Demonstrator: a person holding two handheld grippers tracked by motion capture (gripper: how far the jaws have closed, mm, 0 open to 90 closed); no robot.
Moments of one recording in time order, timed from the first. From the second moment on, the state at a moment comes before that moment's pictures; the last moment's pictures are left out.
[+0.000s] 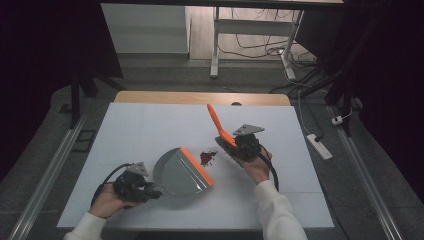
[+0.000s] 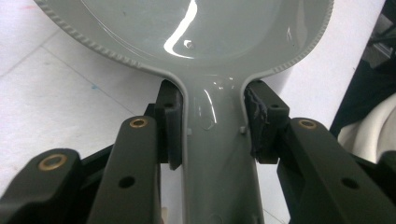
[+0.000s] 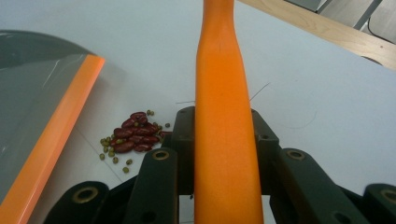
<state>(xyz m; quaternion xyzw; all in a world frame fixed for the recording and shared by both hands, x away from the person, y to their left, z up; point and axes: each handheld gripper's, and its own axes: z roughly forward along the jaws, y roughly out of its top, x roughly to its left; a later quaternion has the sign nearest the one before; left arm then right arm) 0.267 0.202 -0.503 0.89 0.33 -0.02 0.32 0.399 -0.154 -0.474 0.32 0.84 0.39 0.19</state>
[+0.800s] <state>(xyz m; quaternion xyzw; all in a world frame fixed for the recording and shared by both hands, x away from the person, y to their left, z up) 0.274 0.198 -0.511 0.88 0.35 -0.05 0.31 0.414 -0.136 -0.493 0.33 0.85 0.36 0.18</state>
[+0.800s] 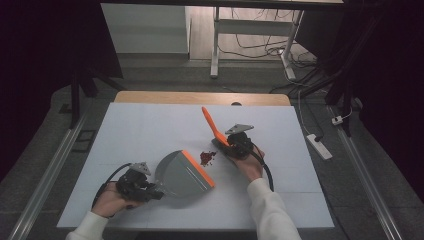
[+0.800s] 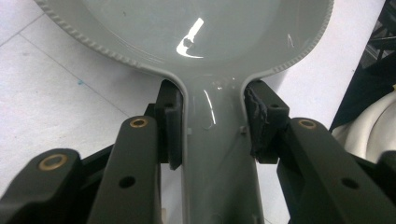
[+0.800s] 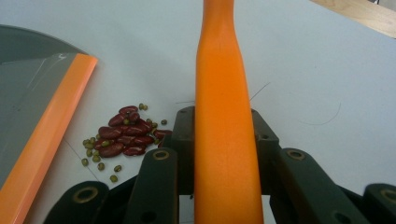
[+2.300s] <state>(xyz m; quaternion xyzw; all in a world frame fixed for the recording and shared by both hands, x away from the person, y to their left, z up) 0.279 0.192 -0.515 0.89 0.34 -0.05 0.30 0.407 -0.113 -0.500 0.29 0.87 0.36 0.17</state>
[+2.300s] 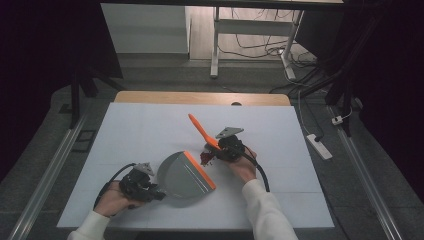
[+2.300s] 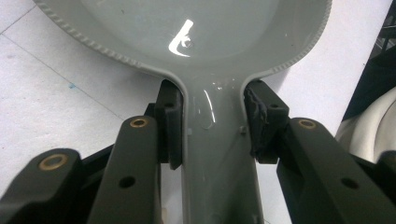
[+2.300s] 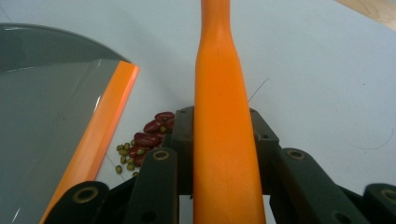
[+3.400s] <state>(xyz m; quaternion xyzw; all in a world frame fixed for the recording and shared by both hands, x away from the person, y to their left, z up) 0.278 0.191 -0.516 0.89 0.34 -0.05 0.30 0.385 -0.088 -0.503 0.26 0.88 0.38 0.15</state>
